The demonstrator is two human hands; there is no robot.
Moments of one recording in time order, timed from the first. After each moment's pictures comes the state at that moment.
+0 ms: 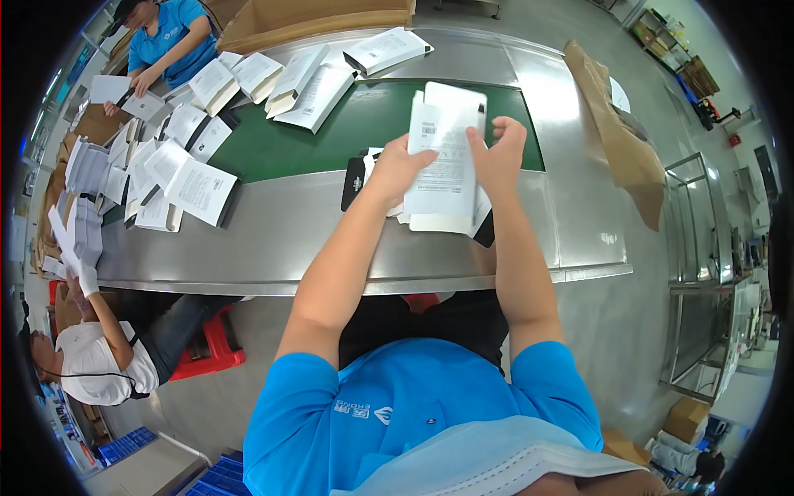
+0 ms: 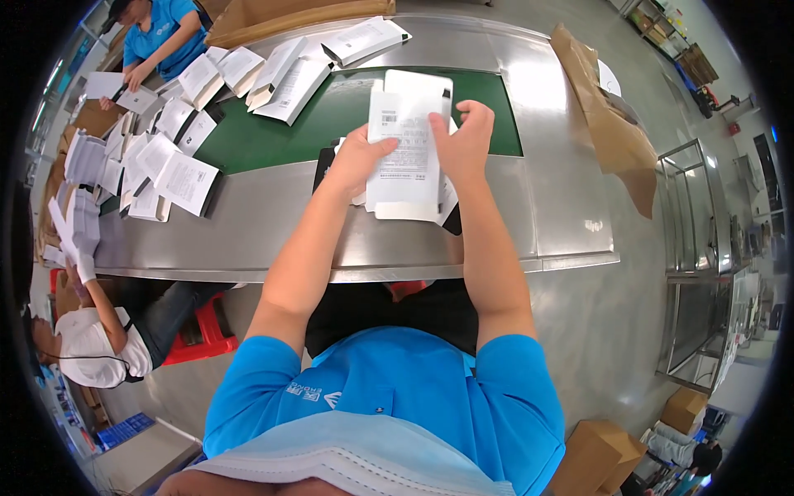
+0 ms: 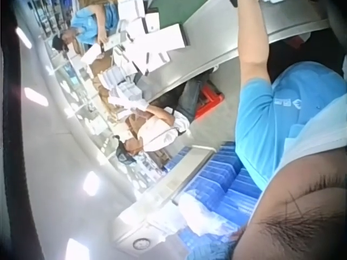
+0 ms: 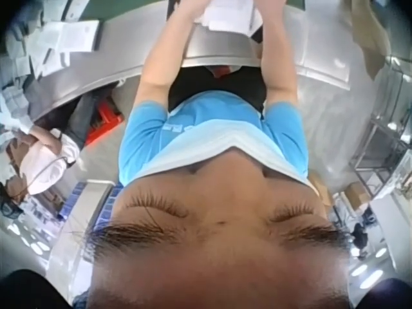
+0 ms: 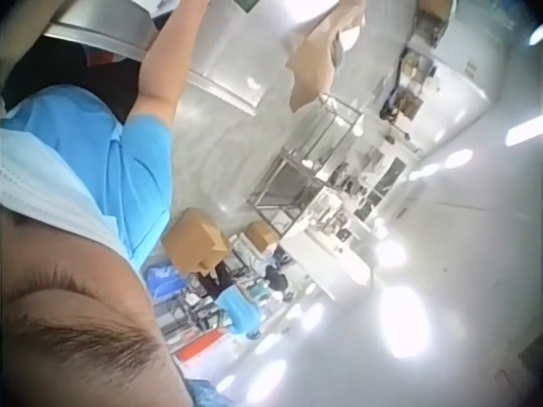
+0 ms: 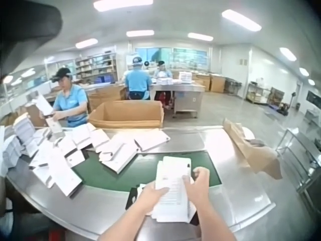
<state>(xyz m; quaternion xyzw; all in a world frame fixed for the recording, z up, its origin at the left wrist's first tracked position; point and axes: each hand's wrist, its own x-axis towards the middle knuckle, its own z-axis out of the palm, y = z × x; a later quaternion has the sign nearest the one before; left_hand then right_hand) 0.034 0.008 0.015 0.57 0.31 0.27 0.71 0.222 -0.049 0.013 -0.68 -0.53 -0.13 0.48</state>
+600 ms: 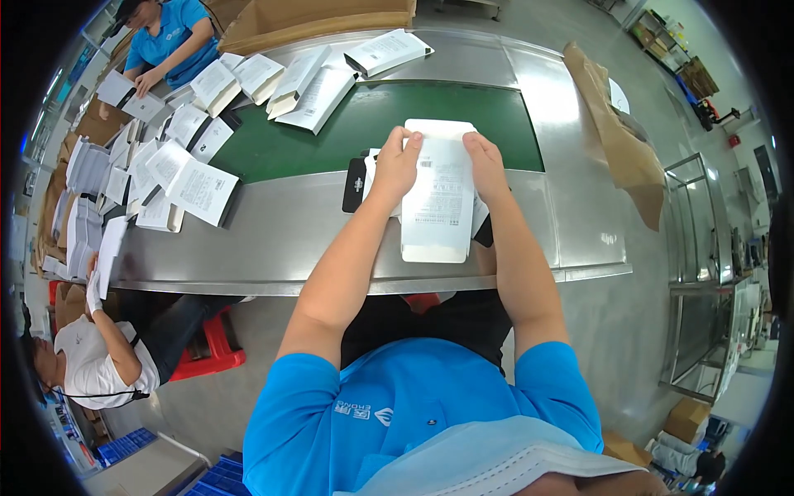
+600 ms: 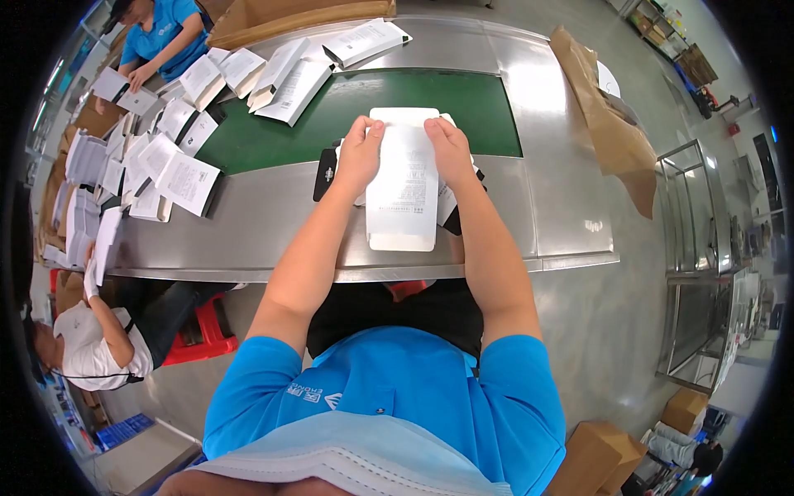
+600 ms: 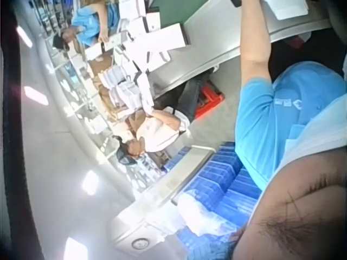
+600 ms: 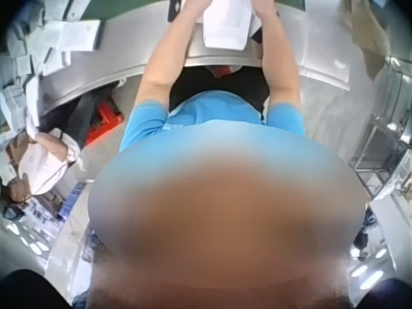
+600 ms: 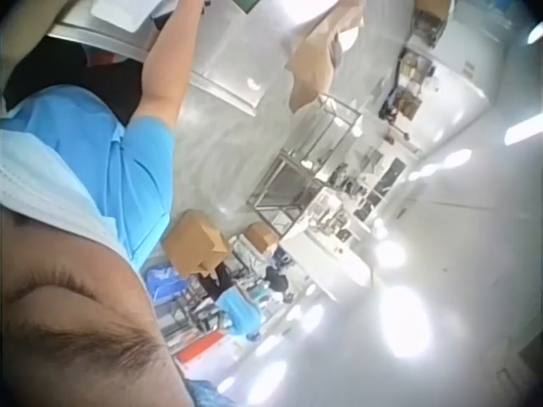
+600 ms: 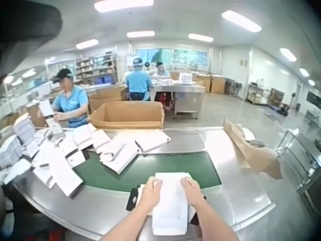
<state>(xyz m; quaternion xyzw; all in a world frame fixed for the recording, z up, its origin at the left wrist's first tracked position) 0.036 0.028 -0.020 0.67 0.43 0.37 0.49 0.231 -0.037 -0.030 -0.52 -0.44 0.44 0.59</state>
